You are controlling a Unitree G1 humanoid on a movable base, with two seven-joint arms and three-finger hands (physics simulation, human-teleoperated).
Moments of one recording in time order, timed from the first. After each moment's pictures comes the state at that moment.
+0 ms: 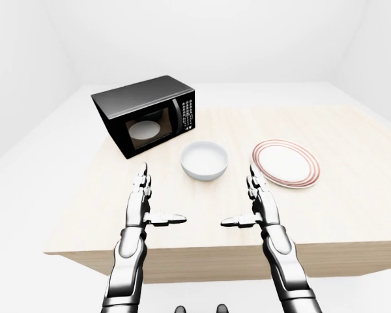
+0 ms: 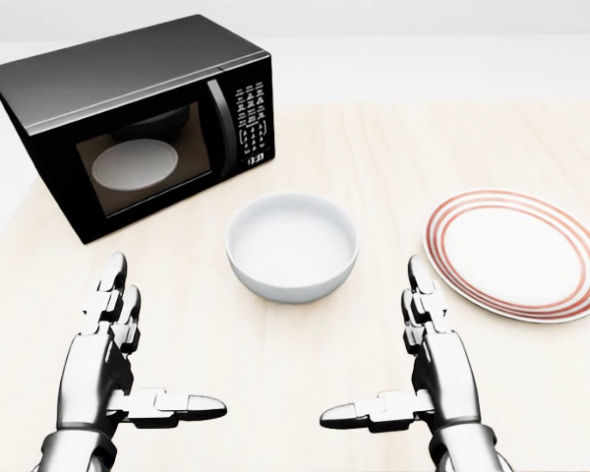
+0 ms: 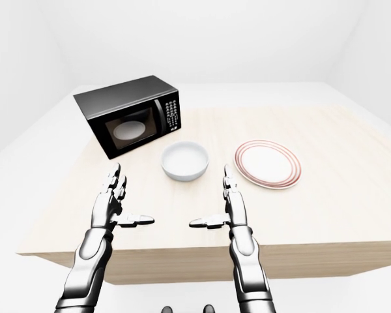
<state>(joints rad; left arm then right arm) 0.01 0.02 0.04 0.00 -0.01 -0.02 -0.04 0.02 -0.01 0.00 0.05 -0.03 -0.05 0.05</state>
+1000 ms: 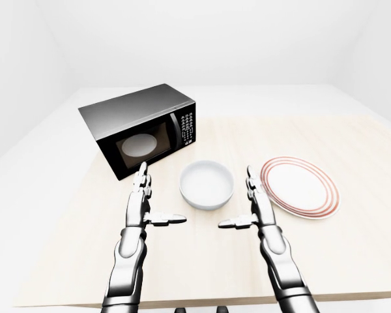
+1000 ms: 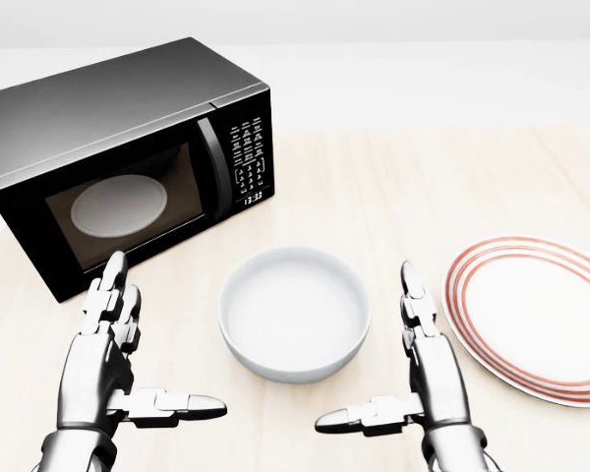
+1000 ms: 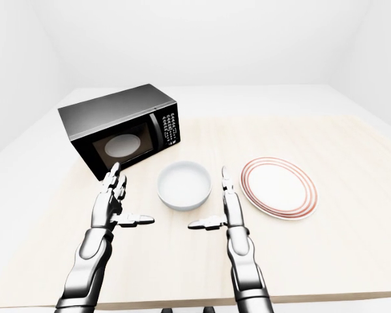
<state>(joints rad) 0.01 0.02 0.04 0.00 -0.01 -0.02 -0.04 0.00 -0.01 0.02 0.12 -0.13 -0.09 0.00</state>
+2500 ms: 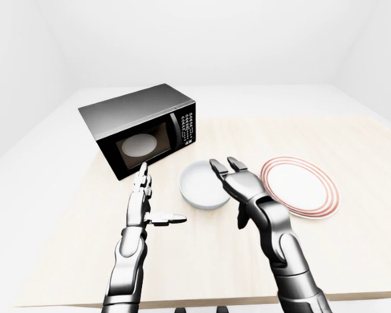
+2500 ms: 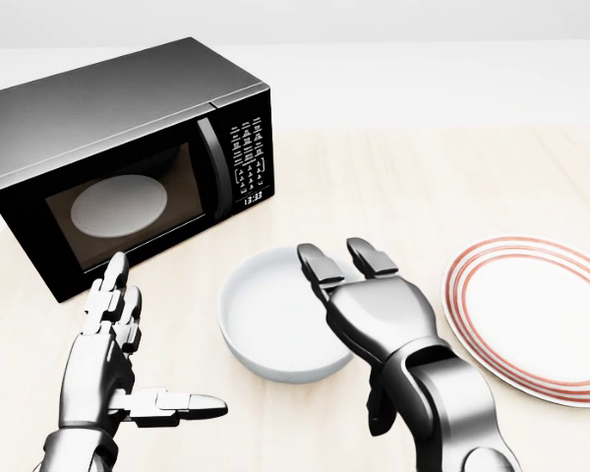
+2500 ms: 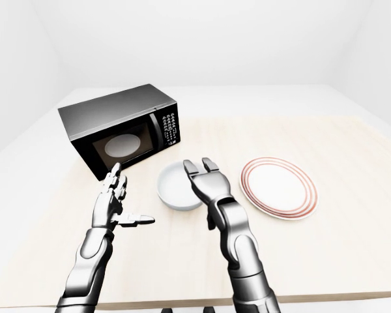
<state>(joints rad) 0.00 0.02 0.03 0.02 -0.01 -0.02 -0.04 -0.20 -0.04 0.13 -0.18 -1.35 -0.01 0.60</state>
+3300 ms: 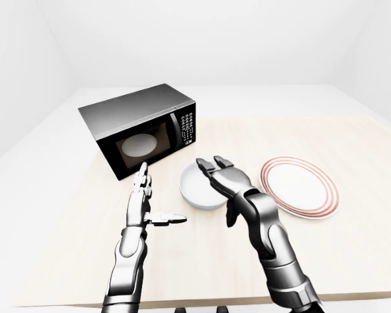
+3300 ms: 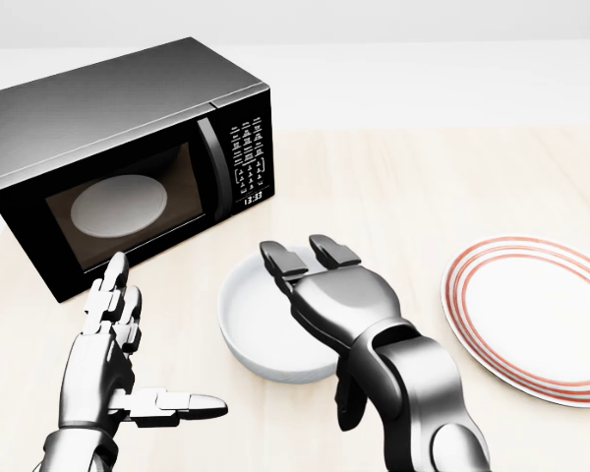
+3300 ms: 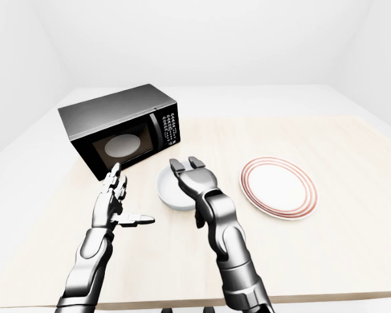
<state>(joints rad) 0.00 0.02 0.03 0.01 -0.01 -0.02 -0.04 -0.29 0.02 0.18 -0.14 -1.32 0.02 0.70</state>
